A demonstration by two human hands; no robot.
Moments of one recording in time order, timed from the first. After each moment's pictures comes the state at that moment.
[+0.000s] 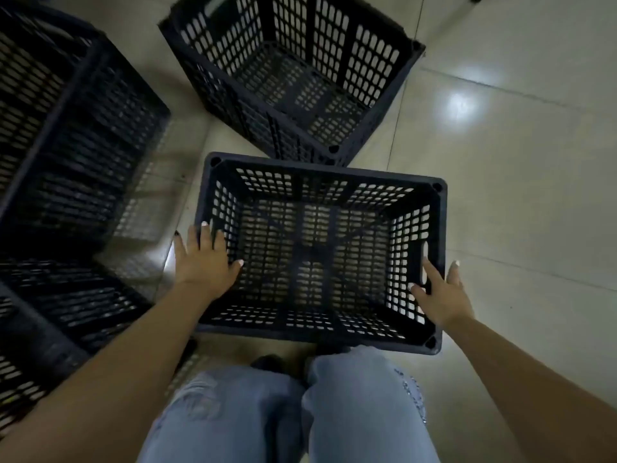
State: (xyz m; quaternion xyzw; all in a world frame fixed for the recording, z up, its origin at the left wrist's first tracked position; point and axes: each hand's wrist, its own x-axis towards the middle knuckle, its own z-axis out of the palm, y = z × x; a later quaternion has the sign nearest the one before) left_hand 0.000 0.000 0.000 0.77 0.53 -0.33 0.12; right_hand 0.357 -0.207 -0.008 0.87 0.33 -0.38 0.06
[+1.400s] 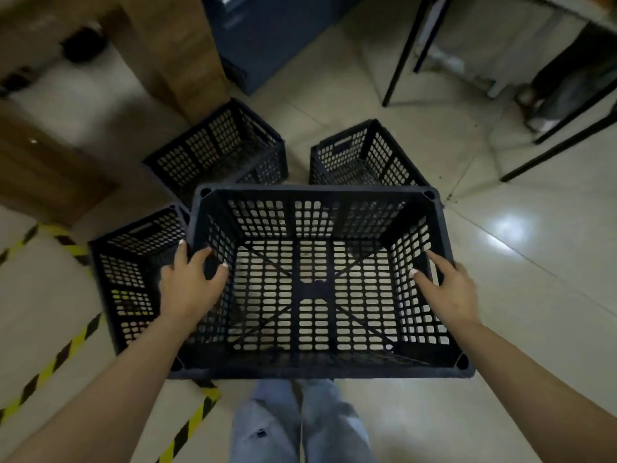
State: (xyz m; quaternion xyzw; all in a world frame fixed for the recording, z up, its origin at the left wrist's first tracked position) left_hand -0.124 -0.112 0.393 0.53 0.82 0.00 0.20; right_hand 0.298 -0.112 0.394 0.81 0.49 -0.29 -0.12
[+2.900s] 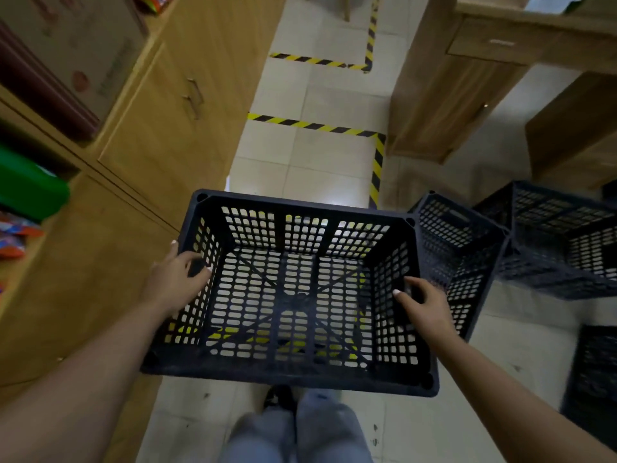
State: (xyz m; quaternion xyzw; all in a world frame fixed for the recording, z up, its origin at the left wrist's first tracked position) left_hand -0.615 -0.755 0.386 0.07 0.96 0.13 0.22; right_hand -0.371 -0.376 0.342 0.43 0.79 -0.43 0.06
